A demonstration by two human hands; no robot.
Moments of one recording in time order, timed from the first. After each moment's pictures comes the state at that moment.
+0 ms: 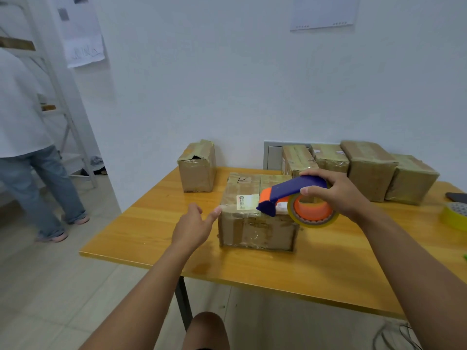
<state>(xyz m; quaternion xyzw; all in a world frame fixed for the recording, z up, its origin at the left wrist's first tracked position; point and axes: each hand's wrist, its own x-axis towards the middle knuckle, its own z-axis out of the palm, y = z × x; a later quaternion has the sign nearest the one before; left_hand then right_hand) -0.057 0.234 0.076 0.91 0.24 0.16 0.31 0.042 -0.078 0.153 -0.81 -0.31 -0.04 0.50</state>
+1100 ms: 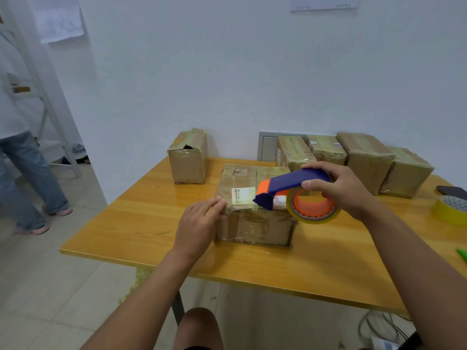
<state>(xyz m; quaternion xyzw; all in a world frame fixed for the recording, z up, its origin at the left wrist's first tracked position) -0.033 0.241 0.024 0.88 -0.11 0.46 0.04 0.041 -0.074 0.151 -0.82 -0.29 -0.05 0.50</state>
